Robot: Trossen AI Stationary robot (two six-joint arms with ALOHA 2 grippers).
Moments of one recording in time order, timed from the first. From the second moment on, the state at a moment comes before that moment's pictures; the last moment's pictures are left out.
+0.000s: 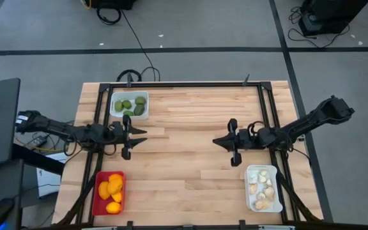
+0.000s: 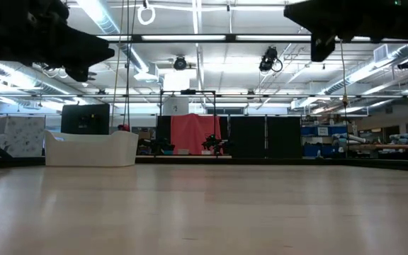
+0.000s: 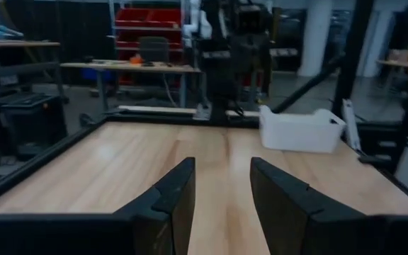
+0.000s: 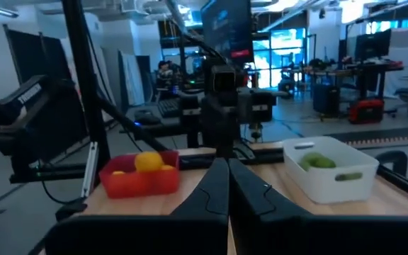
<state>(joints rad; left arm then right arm) -0.19 0.52 0.09 0.47 -0.28 -0.04 0.29 1.11 0.30 0.93 0.30 0.06</state>
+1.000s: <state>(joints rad) -0.07 0.00 0.17 -0.08 -0.23 -0.06 0.26 0.42 0.03 0.55 0.39 0.08</state>
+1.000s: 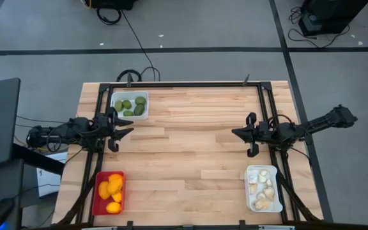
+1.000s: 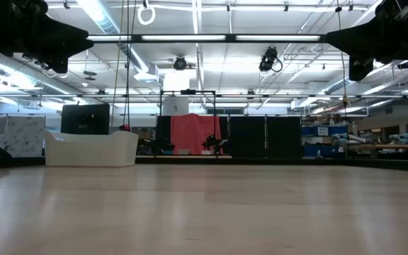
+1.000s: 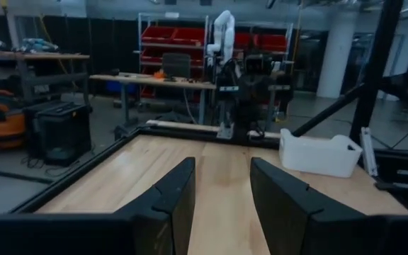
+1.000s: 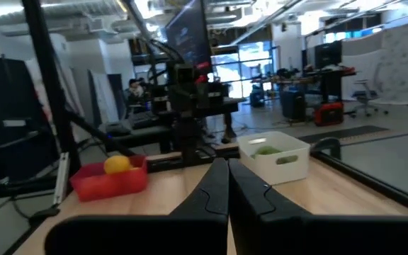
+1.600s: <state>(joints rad) -0.07 0.00 0.17 -0.13 -0.23 -0.06 0.16 0.02 0.03 0.02 0.31 0.16</state>
